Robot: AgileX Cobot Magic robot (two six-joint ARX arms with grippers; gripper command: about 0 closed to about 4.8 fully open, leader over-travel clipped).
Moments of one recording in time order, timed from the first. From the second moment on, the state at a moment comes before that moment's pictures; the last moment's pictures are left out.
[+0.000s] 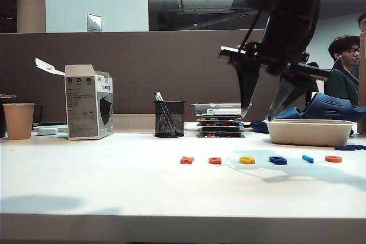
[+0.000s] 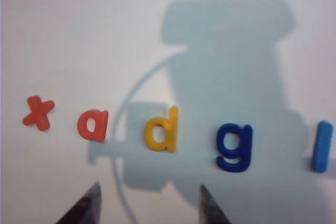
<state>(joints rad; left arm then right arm) -1.35 1.23 1.68 -1.17 -0.60 -1.07 0.43 1.76 1.35 -0.73 -0.07 0.35</state>
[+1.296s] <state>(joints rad) -1.35 1.23 1.68 -1.17 -0.60 -1.07 0.44 1.94 1.36 -0.63 -0.07 0.35</state>
